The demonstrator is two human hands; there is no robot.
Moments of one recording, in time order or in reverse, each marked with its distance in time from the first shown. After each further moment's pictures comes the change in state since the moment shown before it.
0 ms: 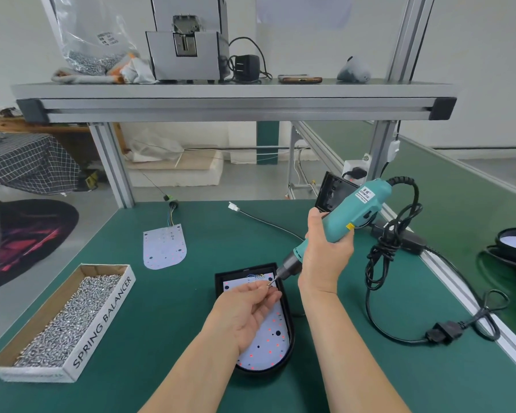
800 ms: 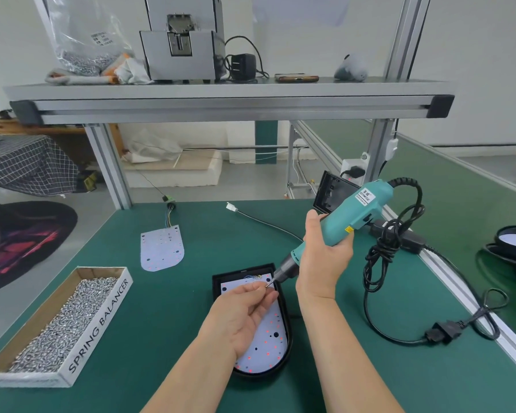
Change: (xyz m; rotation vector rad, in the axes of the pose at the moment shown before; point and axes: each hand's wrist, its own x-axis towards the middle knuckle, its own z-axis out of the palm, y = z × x) left_hand -0.003 0.000 -0.002 -0.021 0.003 0.011; right_hand -0.003 0.003 -0.003 -0.001 0.001 -0.043
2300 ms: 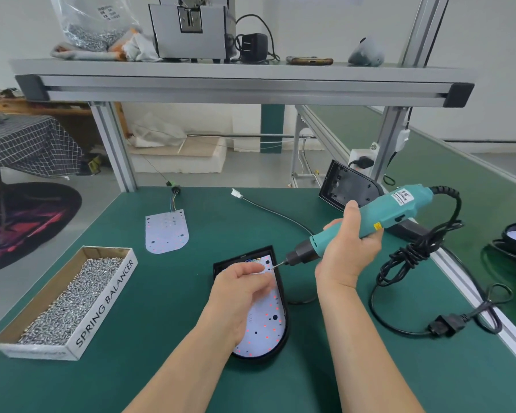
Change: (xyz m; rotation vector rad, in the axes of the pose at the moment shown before) left_hand -0.004 0.002 -0.009 0.348 0.029 0.199; right_hand 0.009 -0.015 -0.014 0.026 0.093 -0.008
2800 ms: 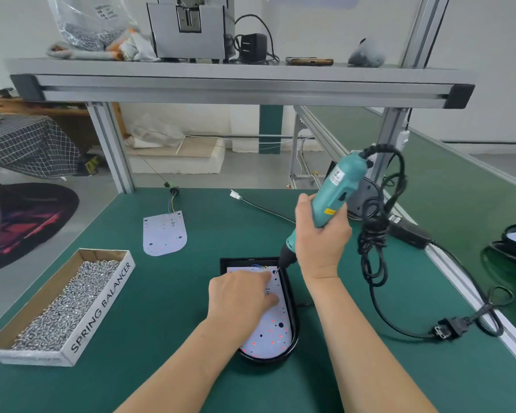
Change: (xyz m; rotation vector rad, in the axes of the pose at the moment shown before) left_hand 0.006 0.008 0.006 1.772 0.085 0.508; right_hand -0.003 0.018 0.021 -0.299 -0.282 -0.387
